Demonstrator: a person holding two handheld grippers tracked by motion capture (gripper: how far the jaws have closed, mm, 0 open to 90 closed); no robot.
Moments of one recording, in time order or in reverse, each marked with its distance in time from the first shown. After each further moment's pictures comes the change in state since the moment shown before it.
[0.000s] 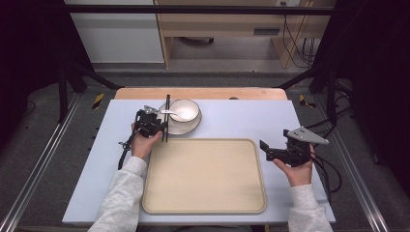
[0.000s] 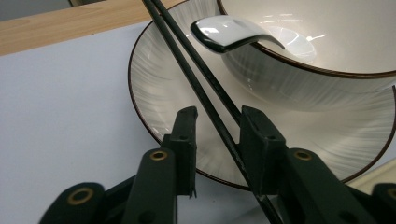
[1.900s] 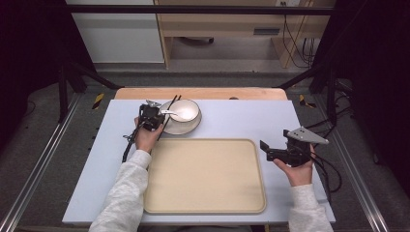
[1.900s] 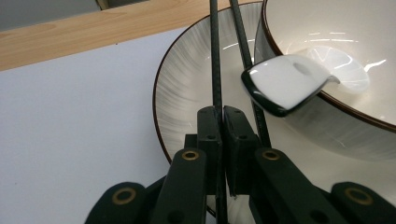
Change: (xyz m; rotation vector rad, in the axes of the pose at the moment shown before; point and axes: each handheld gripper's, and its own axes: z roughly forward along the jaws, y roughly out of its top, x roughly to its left) left arm 0.006 0.016 0.020 0.026 0.088 -0.019; right arm -0.001 -0.001 0.001 0.004 0.004 -0.001
